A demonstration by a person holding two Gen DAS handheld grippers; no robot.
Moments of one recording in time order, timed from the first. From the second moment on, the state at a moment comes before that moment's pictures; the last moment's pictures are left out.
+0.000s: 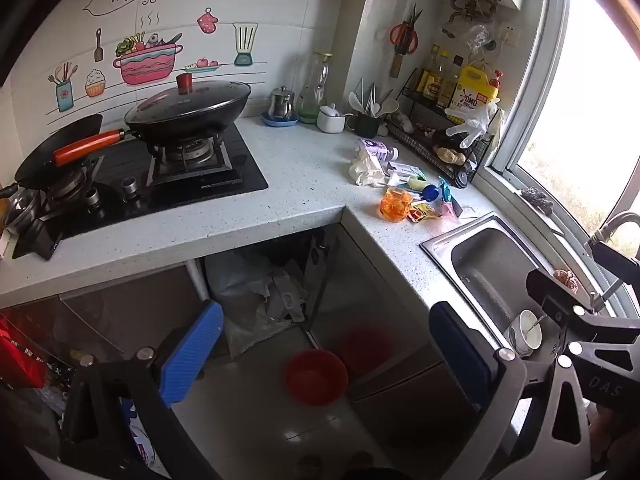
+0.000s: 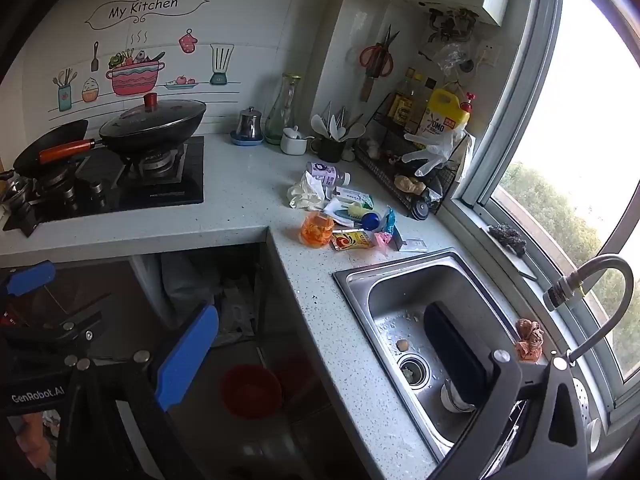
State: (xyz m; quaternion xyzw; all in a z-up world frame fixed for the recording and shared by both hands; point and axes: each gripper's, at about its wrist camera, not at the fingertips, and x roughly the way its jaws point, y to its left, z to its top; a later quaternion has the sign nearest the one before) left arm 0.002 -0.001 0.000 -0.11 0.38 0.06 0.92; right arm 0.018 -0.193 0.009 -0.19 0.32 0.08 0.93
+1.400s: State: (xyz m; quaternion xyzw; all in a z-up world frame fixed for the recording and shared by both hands) left arm -0.013 0.005 -0.006 -0.11 0.37 0.05 0.92; right arm 0.010 -0.188 0.002 -0.18 0.34 0.09 0.92
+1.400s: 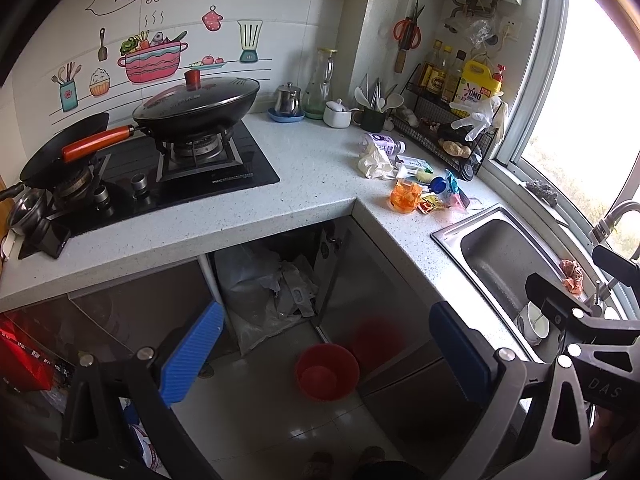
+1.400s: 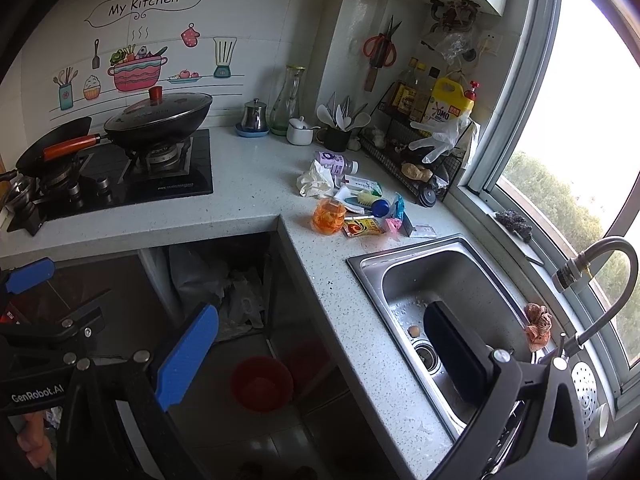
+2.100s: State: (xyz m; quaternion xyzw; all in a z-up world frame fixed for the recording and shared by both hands) left arm -0.010 0.001 -0.008 -0.11 0.38 0.05 0.92; right arm 0.011 -0.189 0.000 -0.18 0.35 0.08 0.91
